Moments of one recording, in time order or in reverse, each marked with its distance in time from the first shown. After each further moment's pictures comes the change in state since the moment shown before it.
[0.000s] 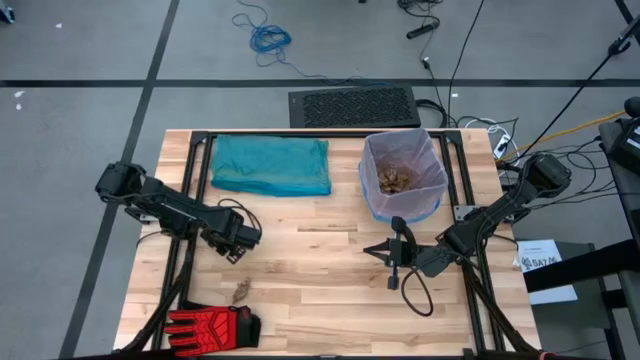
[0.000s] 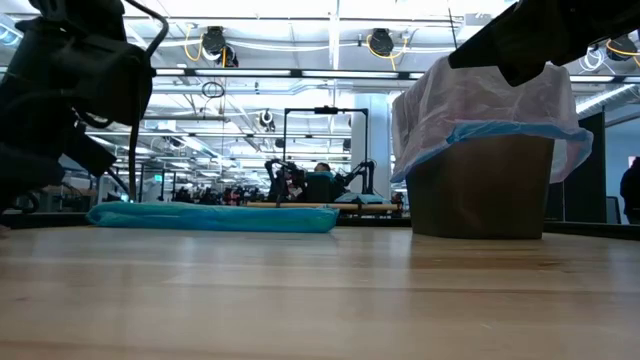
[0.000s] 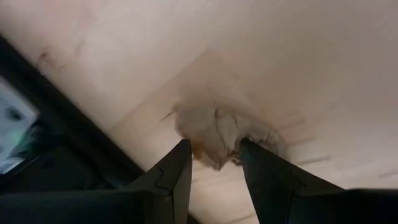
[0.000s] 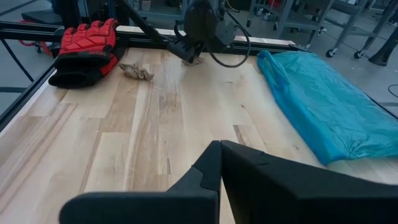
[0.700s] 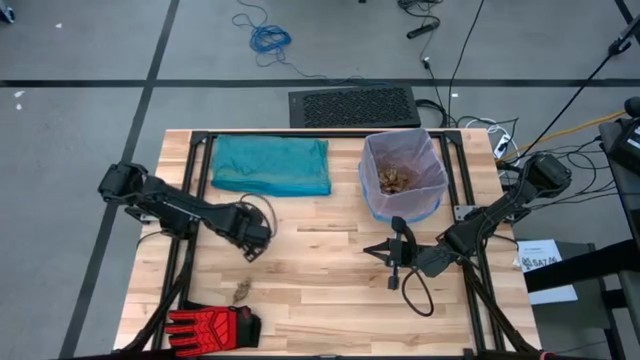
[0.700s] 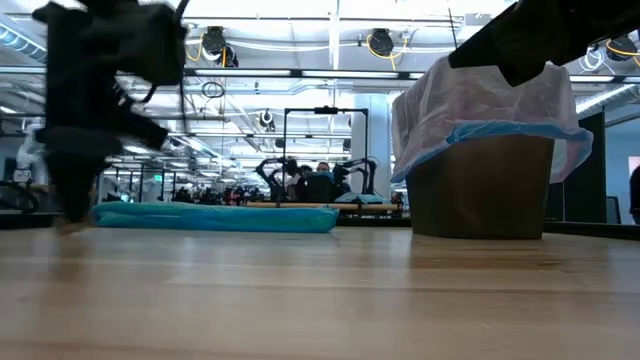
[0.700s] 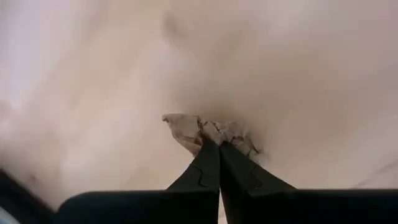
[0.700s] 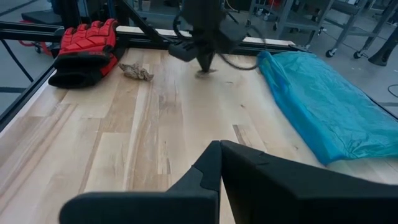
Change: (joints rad) left arm 0.009 0.026 0.129 0.135 -0.222 0.171; right arm 0.000 0.000 0.000 0.001 0.000 0.000
